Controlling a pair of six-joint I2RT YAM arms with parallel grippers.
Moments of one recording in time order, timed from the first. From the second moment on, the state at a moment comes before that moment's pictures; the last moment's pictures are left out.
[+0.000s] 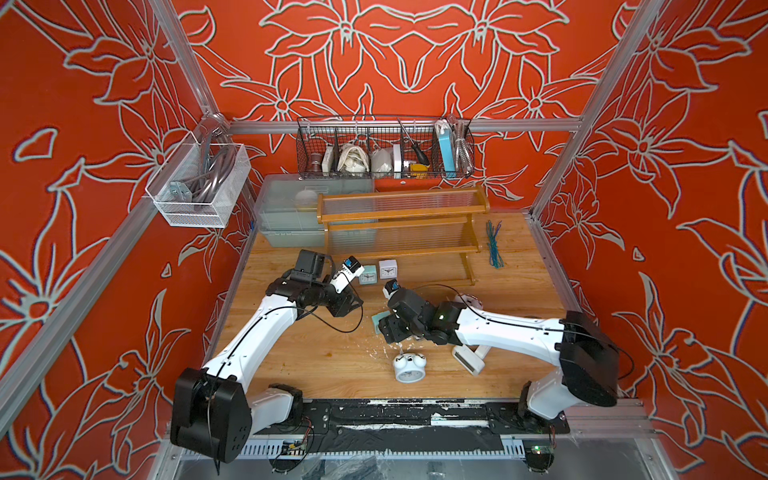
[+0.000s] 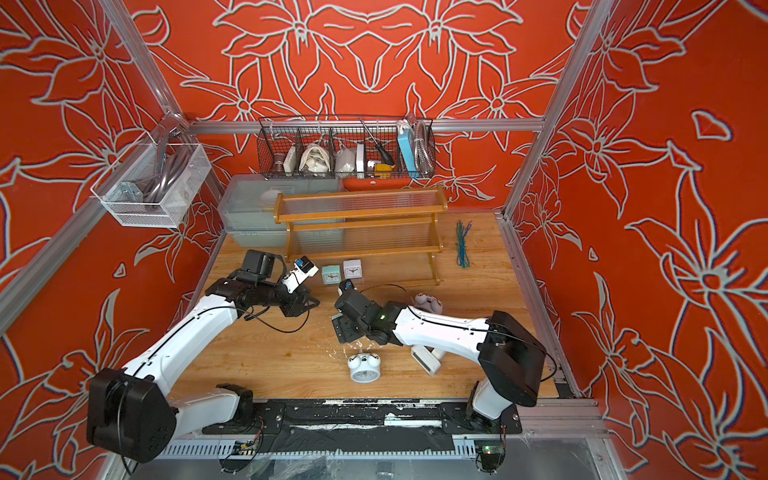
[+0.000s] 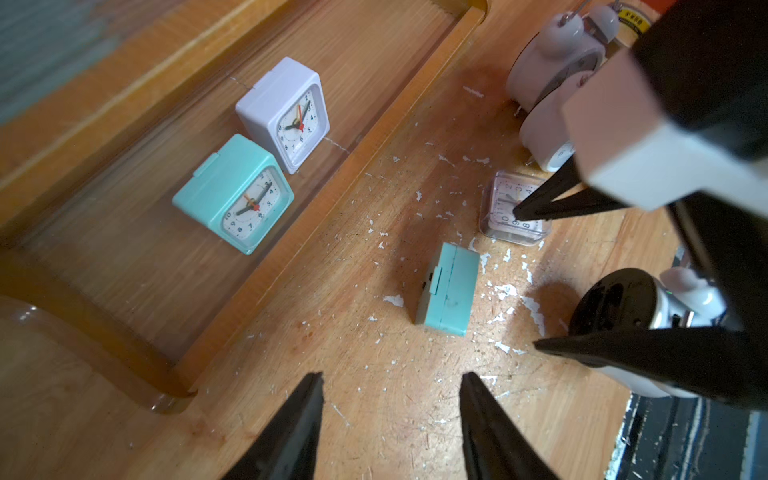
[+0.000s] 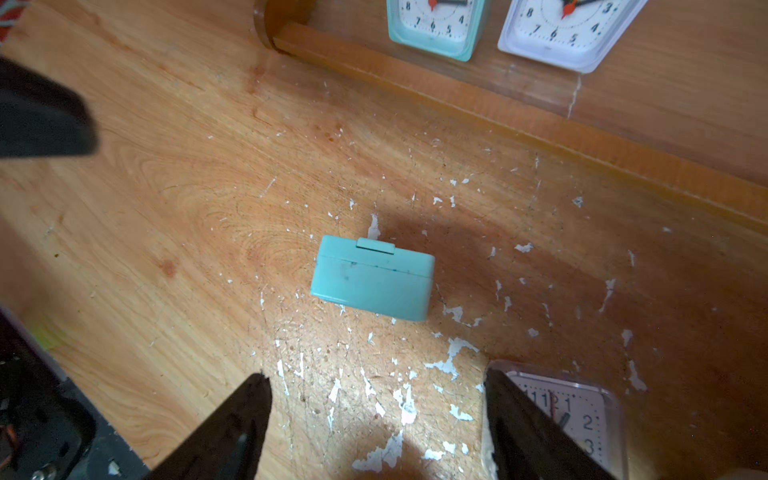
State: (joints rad) left arm -0.16 1.21 0.90 -0.66 0.57 0.42; right arm 1.11 1.61 1.06 -0.40 0.18 0.51
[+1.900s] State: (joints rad) left arm -0.13 1.19 0.84 -0.65 0.60 0.37; right arm 1.04 1.72 1.18 -0.36 0.29 0.45
